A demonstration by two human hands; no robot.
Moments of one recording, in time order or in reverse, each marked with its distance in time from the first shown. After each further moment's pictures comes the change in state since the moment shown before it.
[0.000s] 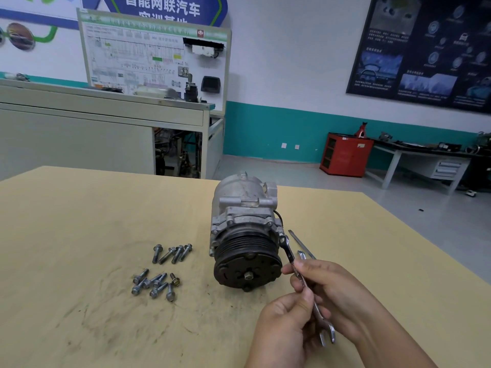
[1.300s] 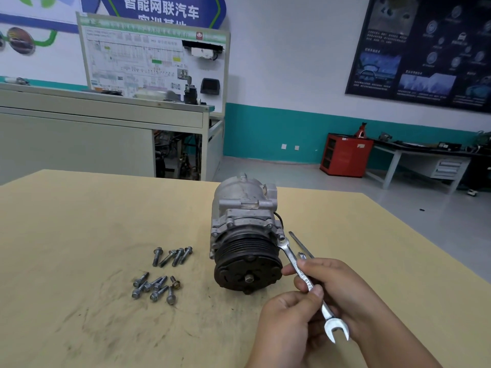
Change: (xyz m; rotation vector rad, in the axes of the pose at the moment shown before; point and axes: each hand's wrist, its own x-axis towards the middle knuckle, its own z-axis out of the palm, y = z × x) left_hand -0.001 0.000 0.007 0.048 -0.010 -0.024; right_hand 0.001 -0.004 0.000 -0.072 0.104 0.013
